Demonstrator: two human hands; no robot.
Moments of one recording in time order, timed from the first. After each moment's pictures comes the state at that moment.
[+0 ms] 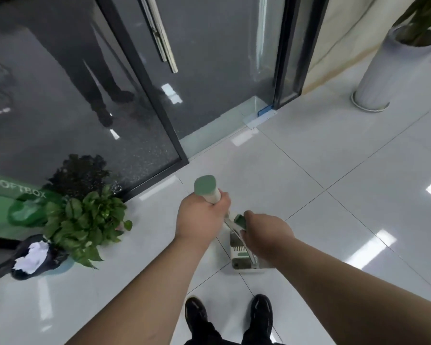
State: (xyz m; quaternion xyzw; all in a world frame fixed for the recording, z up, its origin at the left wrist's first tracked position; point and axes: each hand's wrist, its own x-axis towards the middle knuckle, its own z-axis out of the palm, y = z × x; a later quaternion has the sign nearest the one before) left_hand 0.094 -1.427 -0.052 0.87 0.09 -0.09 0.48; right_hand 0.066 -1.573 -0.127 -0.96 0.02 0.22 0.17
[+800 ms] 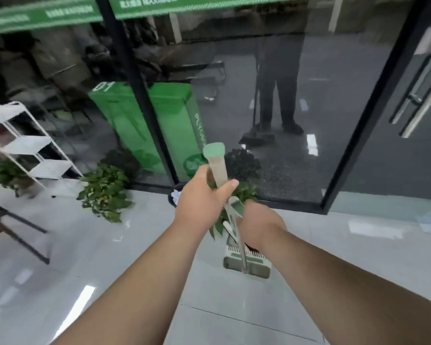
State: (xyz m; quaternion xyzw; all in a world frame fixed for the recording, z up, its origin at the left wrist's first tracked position) left_hand -0.084 -0.998 0.063 0.84 0.33 0.17 0.41; right_hand -0.001 -1.103 -0.003 -0.94 -0.26 0.19 0.15
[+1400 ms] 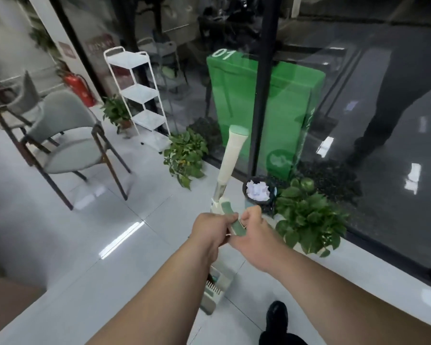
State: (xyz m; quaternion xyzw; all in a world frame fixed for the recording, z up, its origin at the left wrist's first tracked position) left_hand -0.216 -0.771 -0.028 0.46 0.58 0.17 0.65; right_hand -0.117 -0.856 -0.025 -0.80 -0.46 0.31 0.23
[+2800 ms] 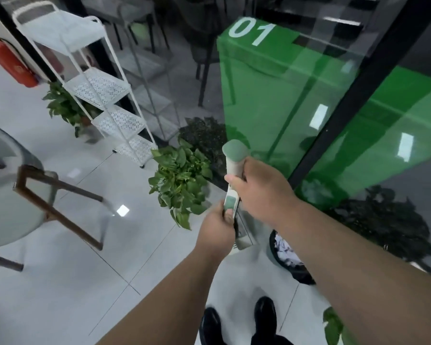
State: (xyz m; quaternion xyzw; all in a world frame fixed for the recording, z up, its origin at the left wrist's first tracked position) left_hand -0.021 -0.180 -0.152 0.66 0.51 0.12 0.54; right_hand 0.101 -0.204 -0.045 -0.79 -0.54 0.19 0.22
